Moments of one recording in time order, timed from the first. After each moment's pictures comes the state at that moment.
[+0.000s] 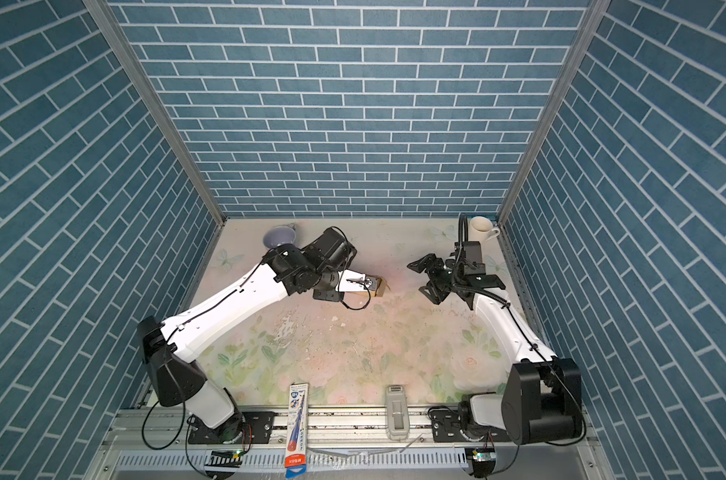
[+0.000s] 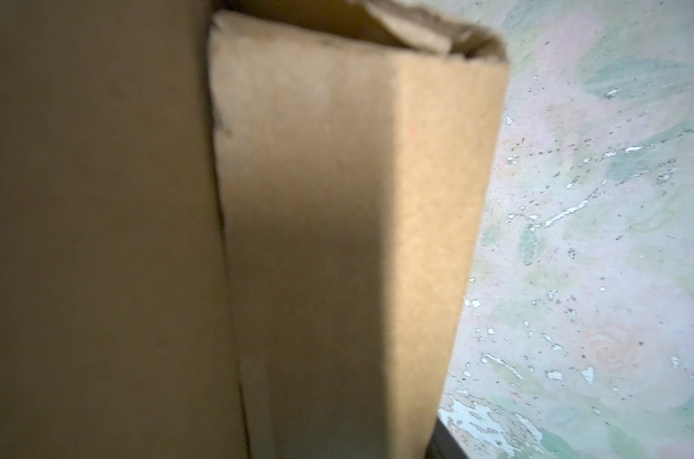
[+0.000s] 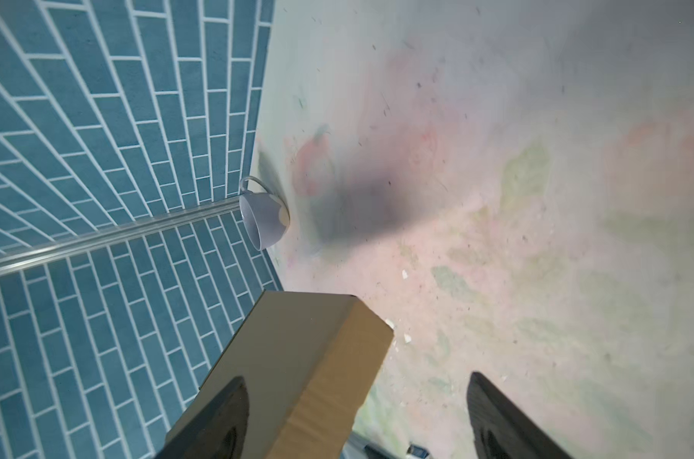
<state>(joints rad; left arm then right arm) -0.85 1.67 1.67 -1.08 -0.18 0.93 0.17 1.30 0.99 -0.47 -0.60 1.01</state>
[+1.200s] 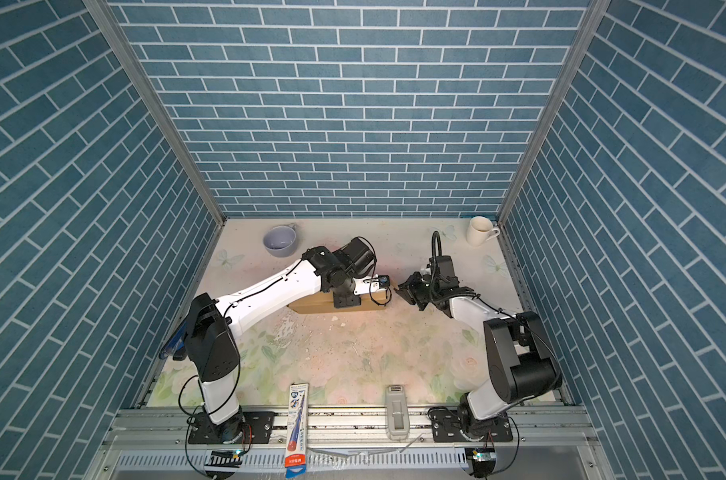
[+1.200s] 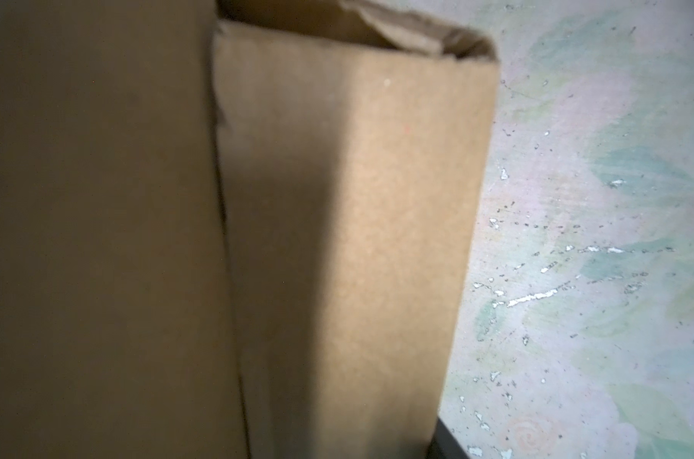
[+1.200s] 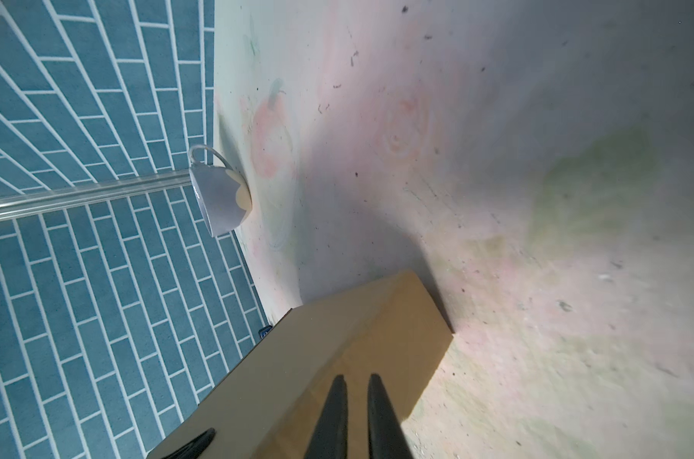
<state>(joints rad) -0.83 1.87 1.69 -1.04 -0.11 0.64 0.31 1.56 0.80 0.01 -0.62 1.11</state>
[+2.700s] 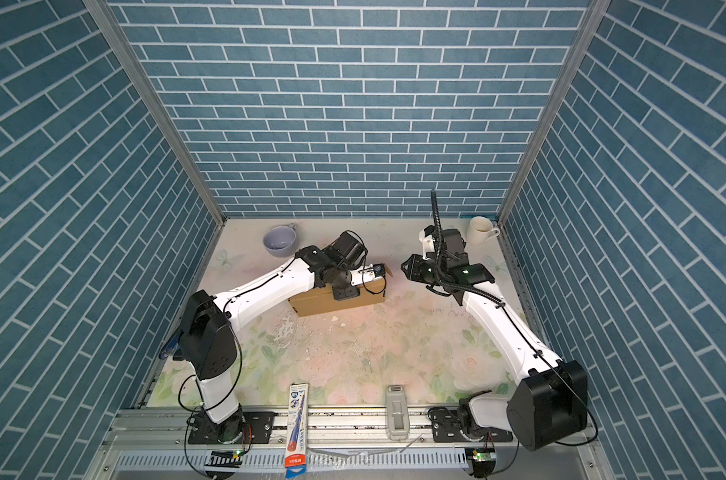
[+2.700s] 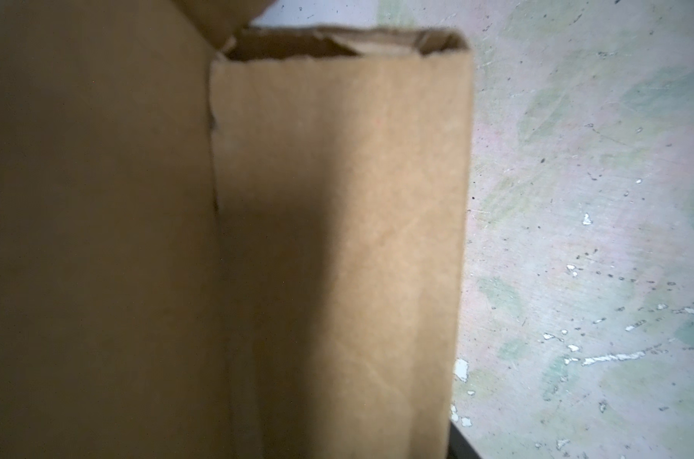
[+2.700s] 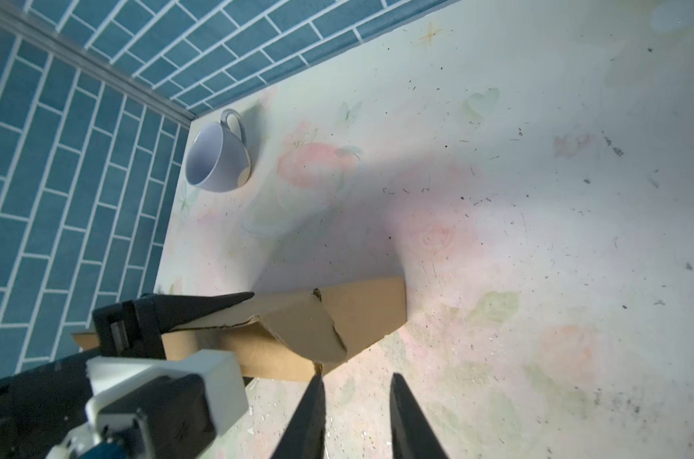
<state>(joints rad) -0.76 1.86 1.60 -0.84 -0.08 0.65 0.37 1.32 1.16 -0.58 -0.32 0.43</state>
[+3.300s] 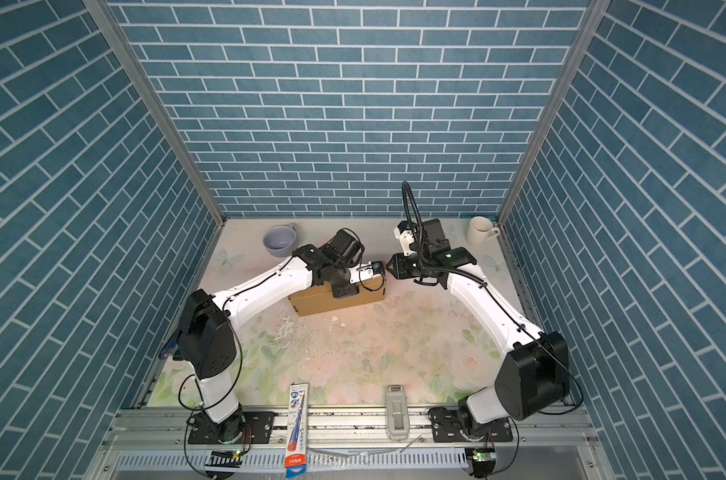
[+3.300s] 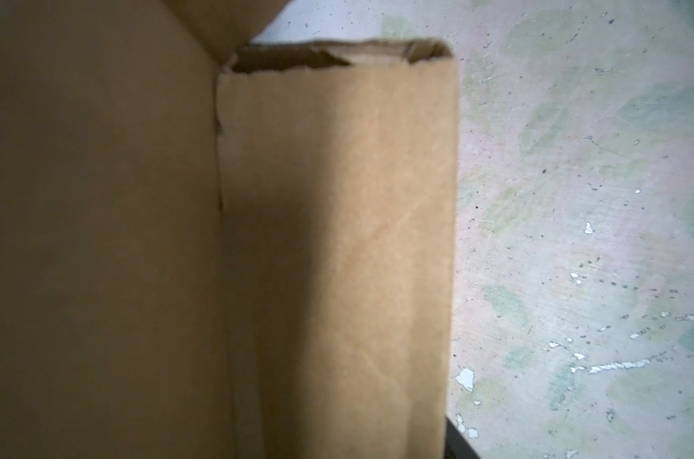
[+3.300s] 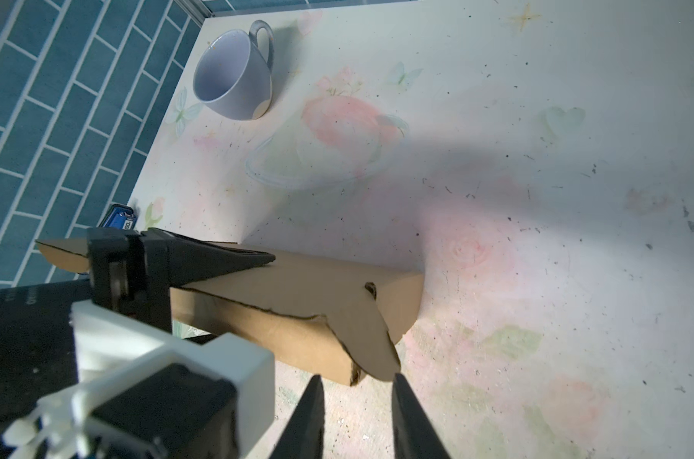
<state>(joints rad) -0.73 1.86 1.60 -0.81 -0.03 0.67 0.46 1.48 1.33 -0.67 -0.34 0.19</state>
